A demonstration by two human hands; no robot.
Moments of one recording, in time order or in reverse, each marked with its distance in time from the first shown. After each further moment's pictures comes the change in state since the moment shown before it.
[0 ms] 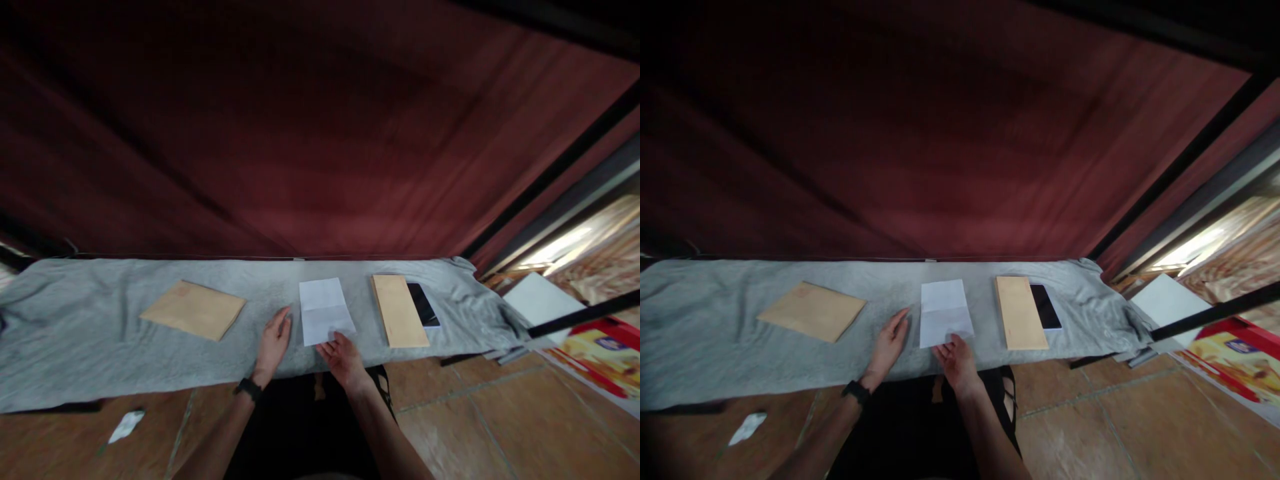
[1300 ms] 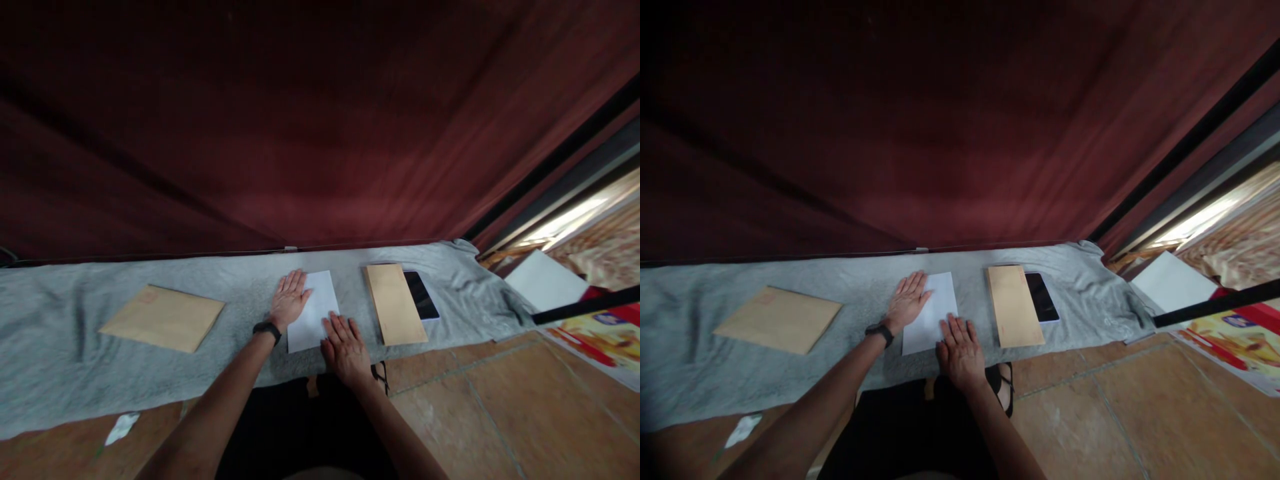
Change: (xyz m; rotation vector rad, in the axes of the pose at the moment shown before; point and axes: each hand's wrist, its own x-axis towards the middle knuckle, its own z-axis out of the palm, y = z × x) left_hand 0.097 0.016 0.073 0.584 -0.305 0.325; right_hand -0.001 -0.045 -0.041 -1.273 -0.173 -0.567
